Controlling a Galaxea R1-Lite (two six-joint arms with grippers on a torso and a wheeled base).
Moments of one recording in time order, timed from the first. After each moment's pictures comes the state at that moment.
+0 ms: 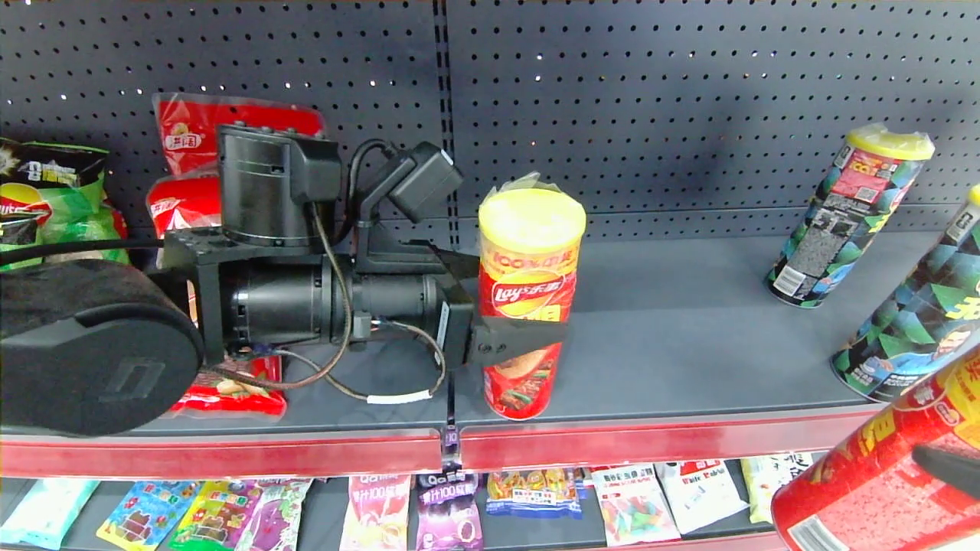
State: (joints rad) left arm -0.64 1.69 -1.04 -0.38 -0.54 0.06; right arm 0.33 0.77 -0.61 0.14 0.30 -0.08
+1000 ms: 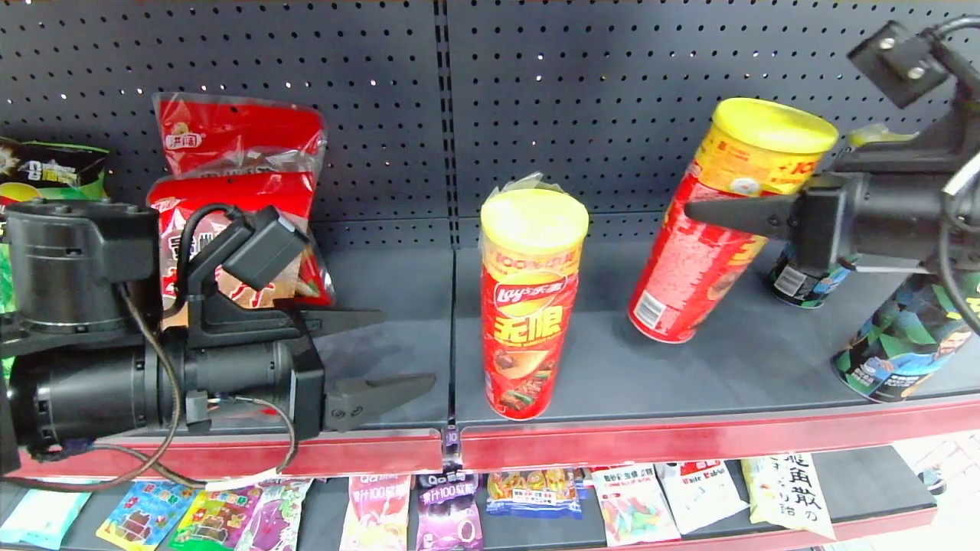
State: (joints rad) left arm -0.45 1.43 -0.69 -0.38 -0.53 0.06; right arm 0.40 1.43 -1.16 -0.02 0.29 -0.13
